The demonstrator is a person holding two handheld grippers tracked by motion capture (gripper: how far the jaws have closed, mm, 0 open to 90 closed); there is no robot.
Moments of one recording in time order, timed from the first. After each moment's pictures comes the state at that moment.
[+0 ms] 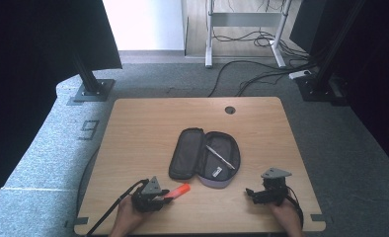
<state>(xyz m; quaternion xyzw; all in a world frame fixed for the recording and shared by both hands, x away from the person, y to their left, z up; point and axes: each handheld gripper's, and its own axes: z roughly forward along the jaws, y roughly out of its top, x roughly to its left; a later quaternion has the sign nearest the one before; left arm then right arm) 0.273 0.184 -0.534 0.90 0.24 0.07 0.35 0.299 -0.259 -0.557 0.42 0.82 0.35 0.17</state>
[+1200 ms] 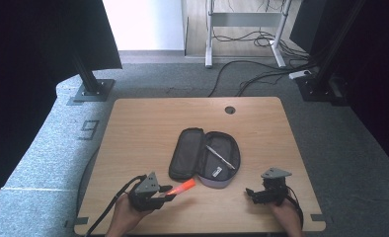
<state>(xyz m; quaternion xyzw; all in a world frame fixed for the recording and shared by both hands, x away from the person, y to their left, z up) 0.260 0.175 -0.474 0.89 0.21 0.08 0.40 0.299 -0.260 -0.557 0.42 0.82 0.35 0.17</state>
